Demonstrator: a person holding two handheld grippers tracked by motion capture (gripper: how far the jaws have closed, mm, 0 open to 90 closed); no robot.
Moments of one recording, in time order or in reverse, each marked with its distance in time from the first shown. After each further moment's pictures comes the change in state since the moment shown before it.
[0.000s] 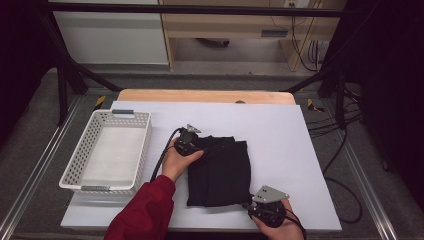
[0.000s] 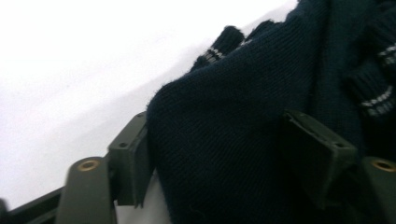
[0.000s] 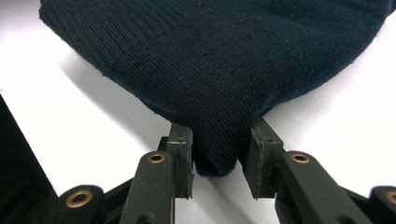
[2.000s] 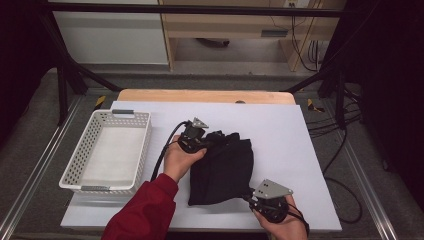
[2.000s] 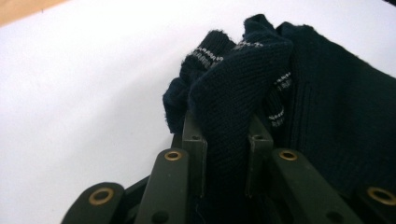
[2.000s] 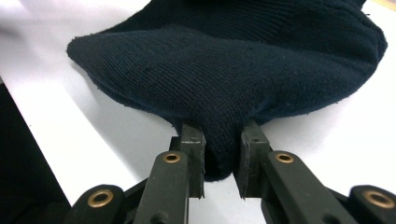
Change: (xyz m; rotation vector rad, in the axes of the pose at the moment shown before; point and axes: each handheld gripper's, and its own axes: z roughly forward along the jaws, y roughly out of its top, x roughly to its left) left arm -0.040 0.038 -0.054 -0.047 -0.068 0.102; right arm 0.002 0.033 -0.023 -0.054 -0.022 -0.055
